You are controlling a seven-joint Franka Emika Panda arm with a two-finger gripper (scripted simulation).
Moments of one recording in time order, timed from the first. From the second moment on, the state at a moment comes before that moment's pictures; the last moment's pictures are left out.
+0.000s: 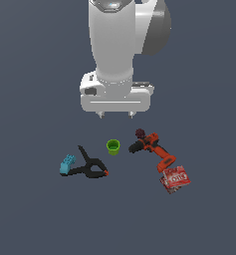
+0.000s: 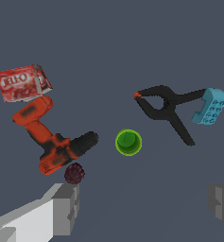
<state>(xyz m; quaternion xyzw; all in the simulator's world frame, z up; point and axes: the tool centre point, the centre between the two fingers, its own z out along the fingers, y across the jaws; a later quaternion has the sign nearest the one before) -0.001 -0.004 0.288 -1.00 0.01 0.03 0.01</state>
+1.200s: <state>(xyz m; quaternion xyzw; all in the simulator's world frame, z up) 0.011 0.016 0.290 -1.00 -0.05 0.01 0.01</state>
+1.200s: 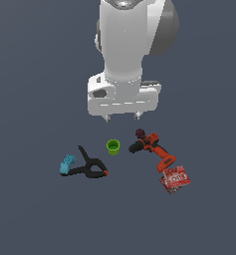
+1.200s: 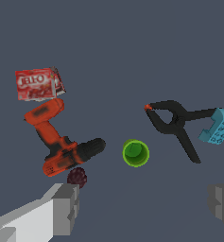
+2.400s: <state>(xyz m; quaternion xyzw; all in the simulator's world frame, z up) 0.008 -0.005 0.192 -0.95 -0.31 0.00 0.00</state>
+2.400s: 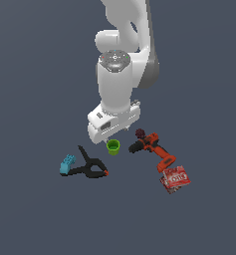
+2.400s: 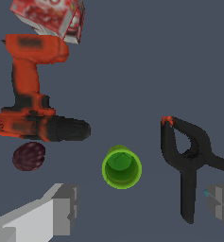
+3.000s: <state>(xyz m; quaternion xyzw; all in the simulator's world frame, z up) -0.003 -0.014 0.140 -0.89 -0.45 0.00 0.00</state>
